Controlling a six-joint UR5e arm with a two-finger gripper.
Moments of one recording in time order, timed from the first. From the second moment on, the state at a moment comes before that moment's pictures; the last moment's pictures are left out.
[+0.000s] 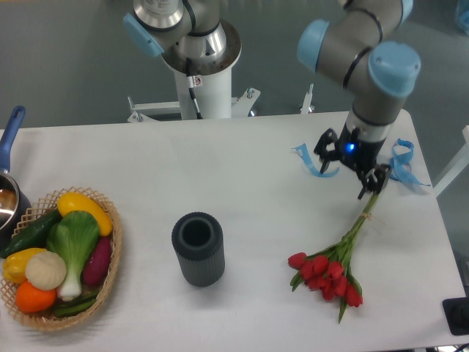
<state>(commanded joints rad) 2.77 -1.96 -1.65 -1.00 1.42 1.42</state>
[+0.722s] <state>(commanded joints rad) 2.77 -2.11 -1.59 -0.94 1.37 1.41</state>
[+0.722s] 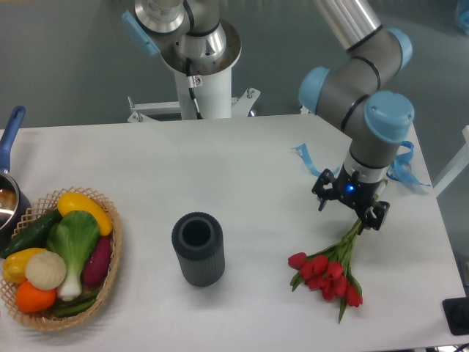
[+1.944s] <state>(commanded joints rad) 2.75 -2.18 -1.60 -0.83 1.43 1.34</state>
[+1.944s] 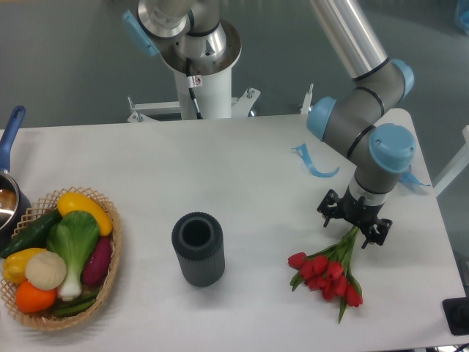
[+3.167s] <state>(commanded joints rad) 2.76 -2.15 -1.60 -0.84 1.41 1.33</state>
